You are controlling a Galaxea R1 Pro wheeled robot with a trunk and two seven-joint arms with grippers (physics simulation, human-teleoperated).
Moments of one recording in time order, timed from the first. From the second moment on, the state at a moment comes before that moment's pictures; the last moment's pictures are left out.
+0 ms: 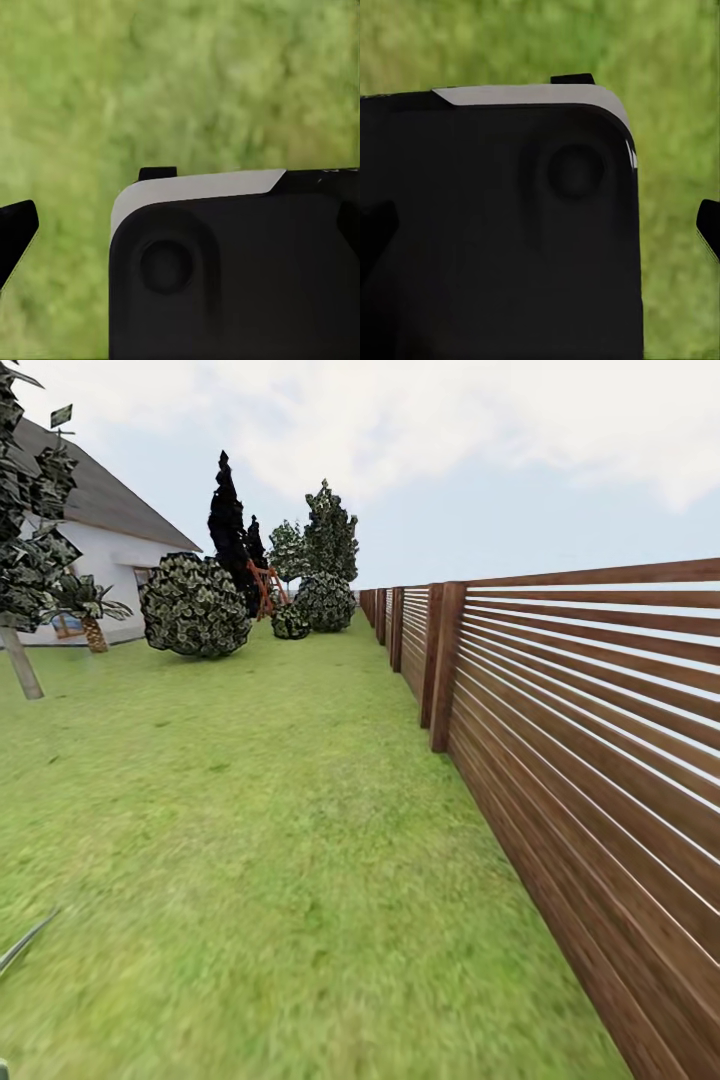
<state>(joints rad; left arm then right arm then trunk) -0.01 0.00 -0.01 -0.02 -0.01 -0.40 0.00 0.00 0.02 -0.08 -0.07 -0.01 -0.12 0.01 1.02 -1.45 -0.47</state>
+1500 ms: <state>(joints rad) -0.01 0.00 -0.01 -0.02 -0.01 -0.40 0.00 0.00 0.02 -0.08 -0.07 -0.01 -0.12 0.01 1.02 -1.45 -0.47</state>
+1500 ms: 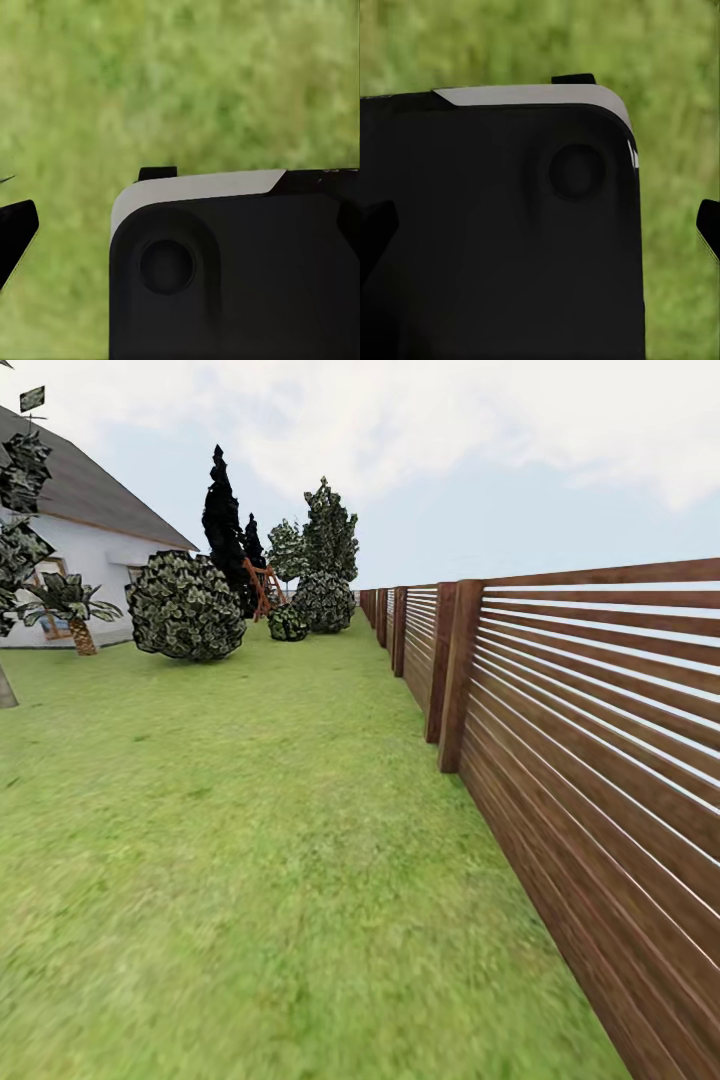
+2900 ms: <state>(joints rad) -0.01 0.00 -0.01 -0.02 -0.01 -0.40 0.00 0.00 0.02 -0.08 -0.07 -0.01 -0.12 0.01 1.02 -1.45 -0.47</state>
